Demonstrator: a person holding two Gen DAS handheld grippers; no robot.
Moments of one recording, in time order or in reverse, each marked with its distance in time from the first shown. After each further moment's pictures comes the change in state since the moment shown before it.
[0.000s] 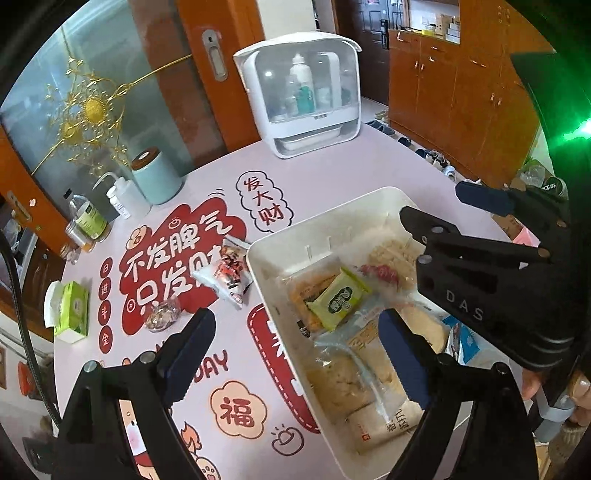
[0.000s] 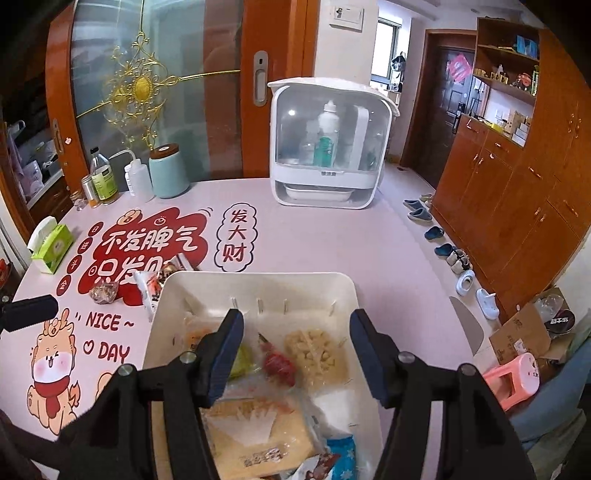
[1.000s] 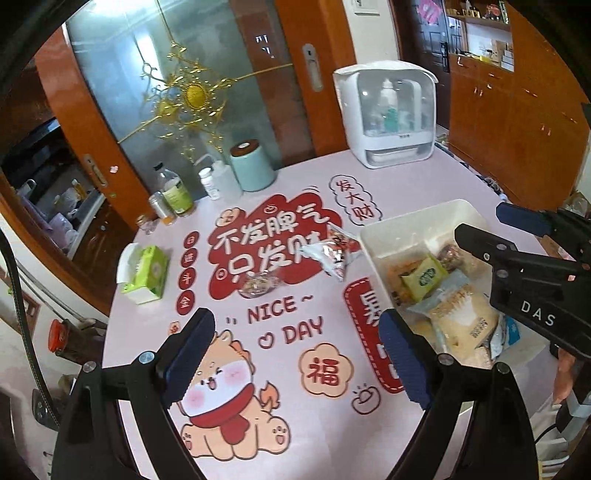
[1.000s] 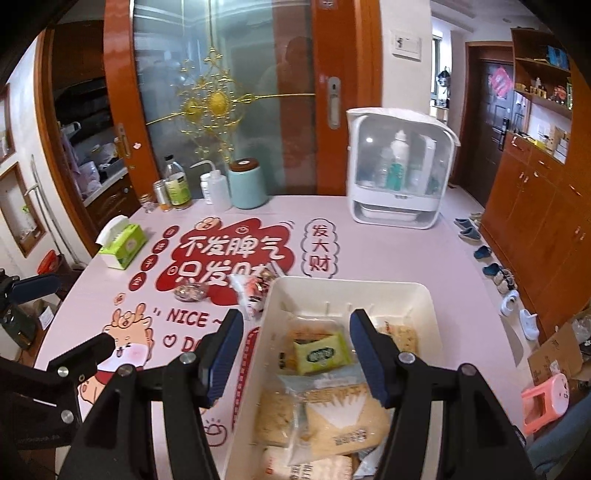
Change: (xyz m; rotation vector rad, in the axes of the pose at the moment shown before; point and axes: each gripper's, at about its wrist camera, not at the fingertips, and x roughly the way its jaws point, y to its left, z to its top) left arm -0.082 0.087 -0.059 -0.135 -0.056 0.209; right arm -0.060 0.068 -0.003 -0.059 -0.059 0.215
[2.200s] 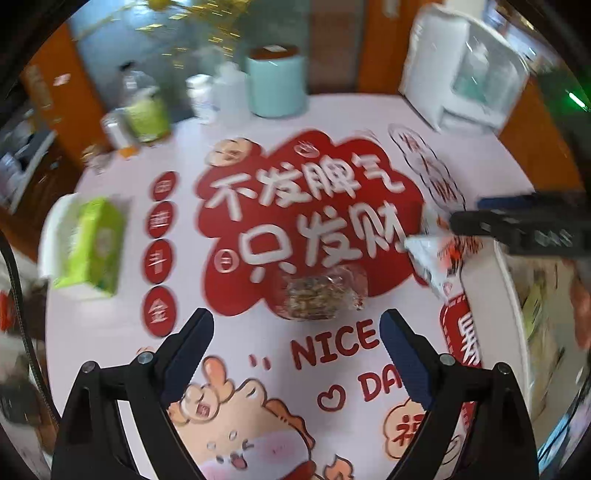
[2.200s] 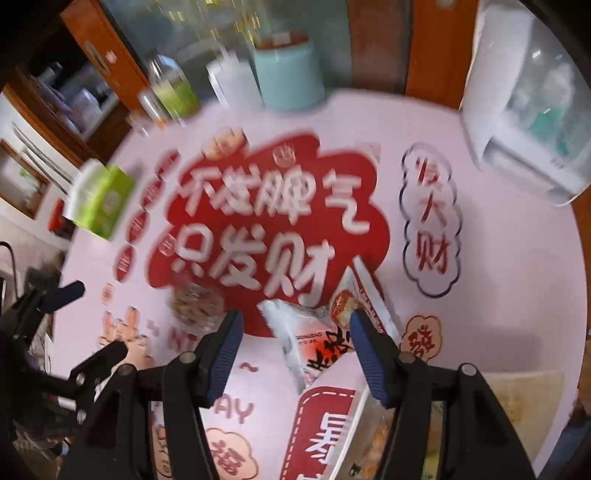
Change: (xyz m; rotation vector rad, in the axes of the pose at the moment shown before) left arm 0.248 0.143 0.026 -0.081 0.262 -0.212; right arm 0.277 0.066 0.082 -0.043 0.542 0.160
